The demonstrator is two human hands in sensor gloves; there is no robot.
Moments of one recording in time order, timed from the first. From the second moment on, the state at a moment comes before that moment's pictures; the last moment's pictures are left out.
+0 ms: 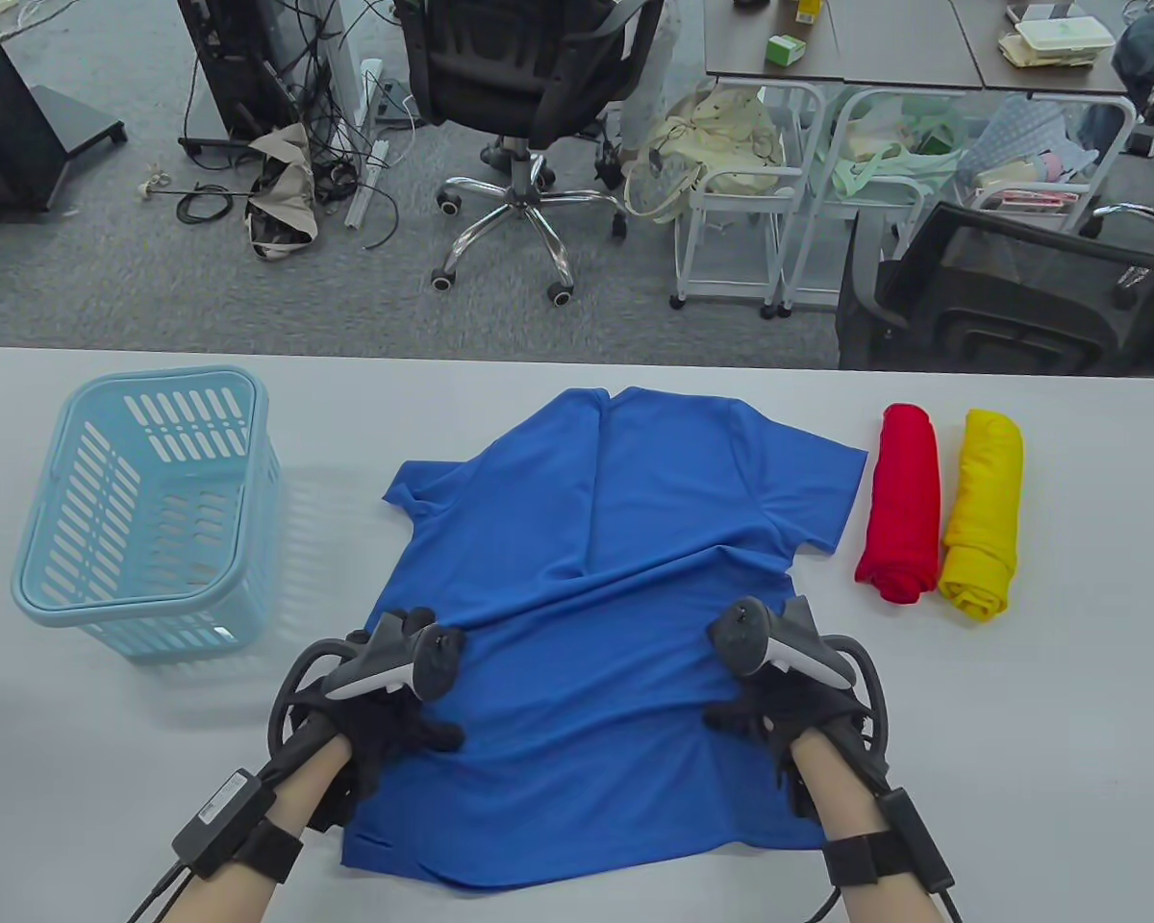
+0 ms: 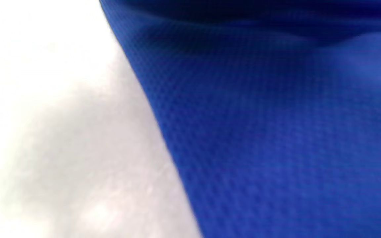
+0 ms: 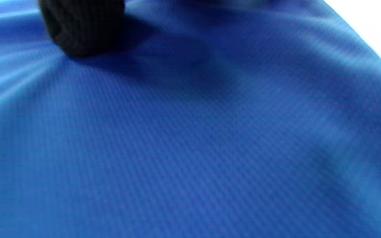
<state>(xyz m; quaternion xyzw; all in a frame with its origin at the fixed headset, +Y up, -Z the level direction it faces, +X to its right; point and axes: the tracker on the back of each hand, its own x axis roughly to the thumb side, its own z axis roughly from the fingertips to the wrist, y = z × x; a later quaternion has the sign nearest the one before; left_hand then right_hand) -0.207 -0.782 -0.314 -0.32 -0.14 -0.09 0.93 0.165 -0.765 -0.316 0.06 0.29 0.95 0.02</state>
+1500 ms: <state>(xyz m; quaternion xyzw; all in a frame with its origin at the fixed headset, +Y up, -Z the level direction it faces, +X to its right) -0.245 -0.779 -0.486 -0.31 0.21 -0.09 0.92 0.151 -0.775 -0.303 0.04 0.31 0.95 -0.04</state>
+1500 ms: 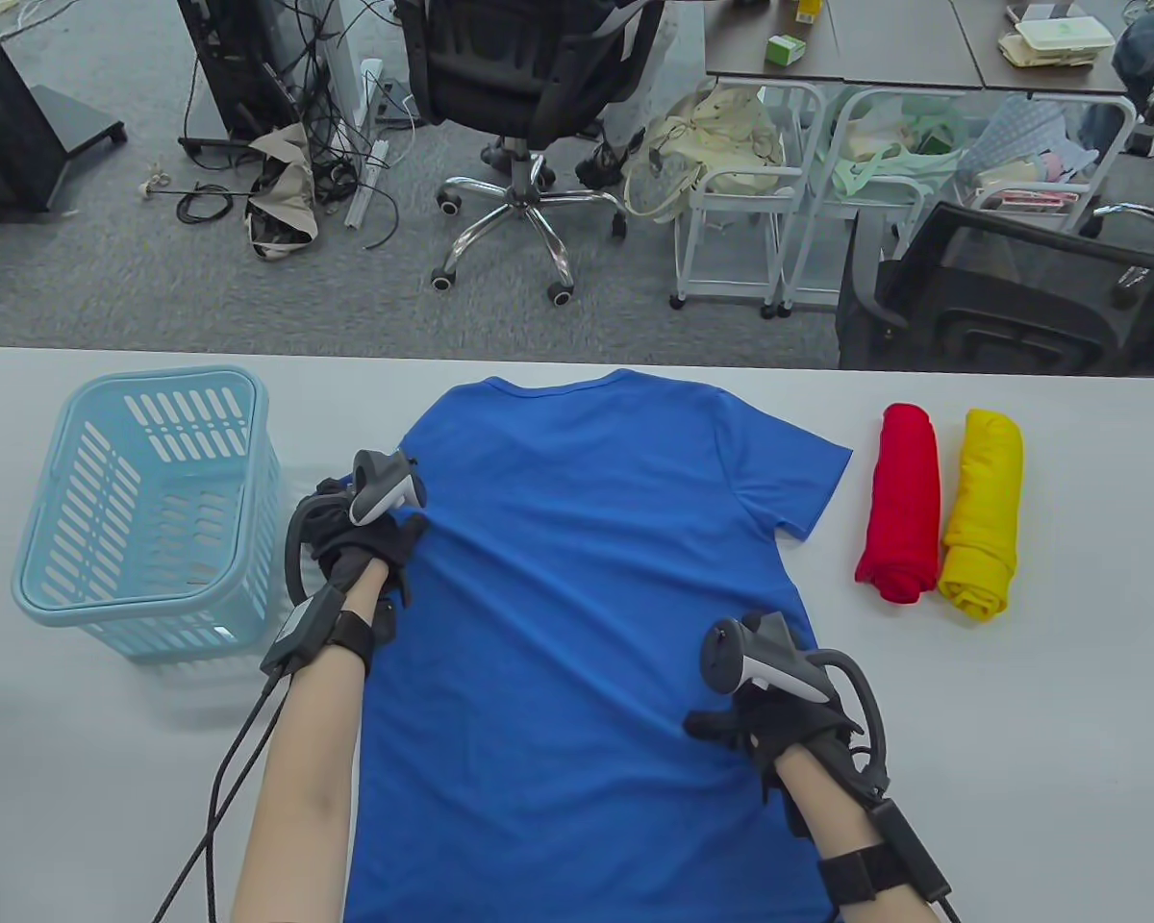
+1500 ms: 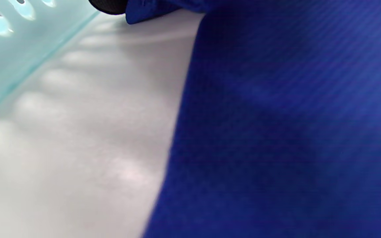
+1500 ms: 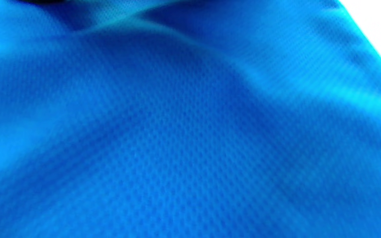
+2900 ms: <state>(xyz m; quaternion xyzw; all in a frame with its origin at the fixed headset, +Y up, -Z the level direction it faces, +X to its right) -0.210 -0.765 -0.353 -0.30 -0.05 -0.16 0.94 0.126 -0.781 -0.396 0.01 0.33 0.94 0.00</state>
